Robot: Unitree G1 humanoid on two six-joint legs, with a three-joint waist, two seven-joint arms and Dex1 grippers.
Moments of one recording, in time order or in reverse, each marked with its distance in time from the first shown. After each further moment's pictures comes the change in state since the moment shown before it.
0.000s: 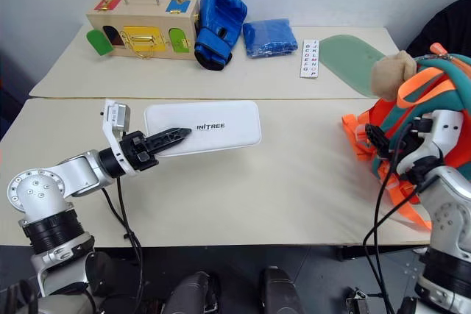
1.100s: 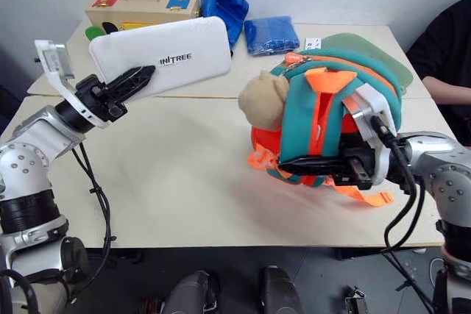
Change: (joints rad) left arm -0.153 0.186 -0.131 0.049 0.086 -0.546 -0.173; right arm -0.140 -0.395 0.342 -0.266 0.508 0.277 0.948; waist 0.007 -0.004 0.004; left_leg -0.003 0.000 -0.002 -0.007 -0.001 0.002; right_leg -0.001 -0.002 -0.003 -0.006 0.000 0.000
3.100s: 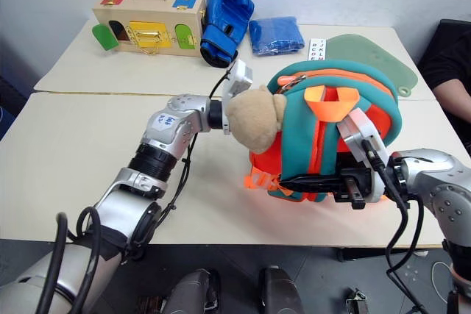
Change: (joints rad) left arm -0.332 -0.338 -0.571 0.552 0.615 -0.496 -0.494; right arm 0.102 0.042 0.024 -0.067 -0.056 -0.079 -0.130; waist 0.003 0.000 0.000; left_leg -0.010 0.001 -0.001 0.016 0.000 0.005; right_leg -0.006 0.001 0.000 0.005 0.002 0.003
